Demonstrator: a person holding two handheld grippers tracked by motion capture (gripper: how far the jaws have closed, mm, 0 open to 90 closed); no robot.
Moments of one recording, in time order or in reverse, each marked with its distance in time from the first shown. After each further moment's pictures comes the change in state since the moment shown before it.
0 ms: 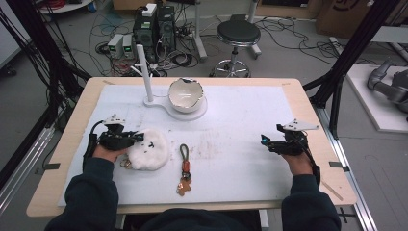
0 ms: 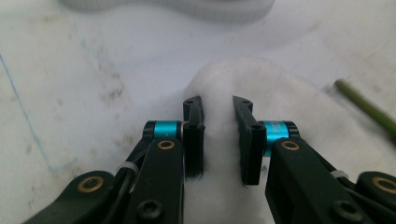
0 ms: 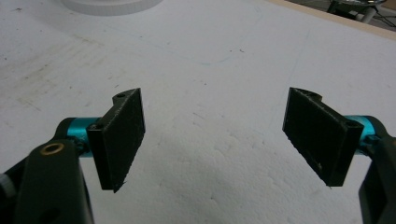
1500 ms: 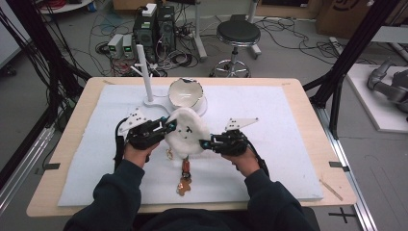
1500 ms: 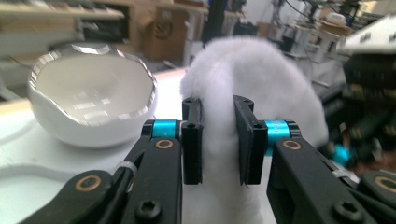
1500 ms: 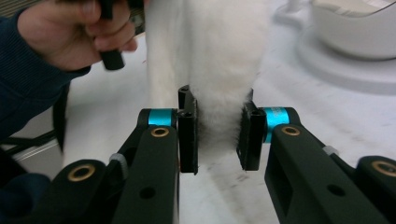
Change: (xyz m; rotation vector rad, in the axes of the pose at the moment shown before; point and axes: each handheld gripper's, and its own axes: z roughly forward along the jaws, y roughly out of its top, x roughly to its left) left arm -0.089 0.032 0.024 -0.360 -0.213 0.106; right arm 0.130 0.056 0.072 -0.081 0.644 -0.023
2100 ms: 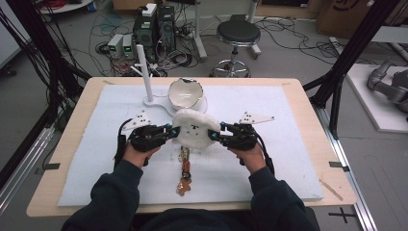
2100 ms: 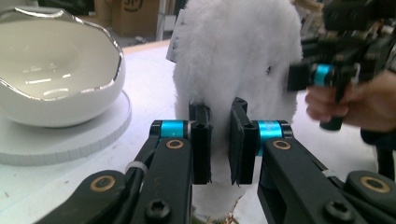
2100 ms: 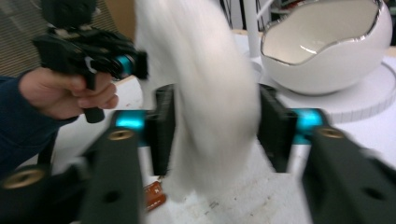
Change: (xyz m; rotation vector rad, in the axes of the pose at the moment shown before) left arm -0.002 -0.003 0.003 0.072 -0.102 -0.008; right arm -0.010 0.004 -0.022 -0.159 -0.073 0.051
